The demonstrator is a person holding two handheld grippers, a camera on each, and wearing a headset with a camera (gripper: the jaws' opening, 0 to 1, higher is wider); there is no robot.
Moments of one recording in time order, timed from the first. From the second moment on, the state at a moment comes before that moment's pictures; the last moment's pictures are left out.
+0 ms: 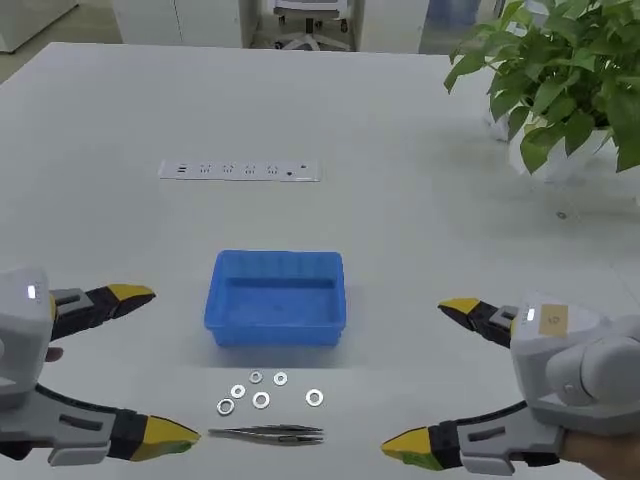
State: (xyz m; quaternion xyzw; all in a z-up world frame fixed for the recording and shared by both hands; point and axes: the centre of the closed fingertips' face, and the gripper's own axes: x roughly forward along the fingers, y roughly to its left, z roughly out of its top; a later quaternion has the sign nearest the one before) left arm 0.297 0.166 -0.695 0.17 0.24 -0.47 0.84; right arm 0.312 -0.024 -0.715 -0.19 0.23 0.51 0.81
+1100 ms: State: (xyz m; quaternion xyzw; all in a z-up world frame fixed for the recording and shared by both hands) left arm 0.298 0.166 -0.692 0.16 0.24 -0.46 0.84; right arm 0.313 -0.026 -0.713 -0.19 0.23 0.51 0.81
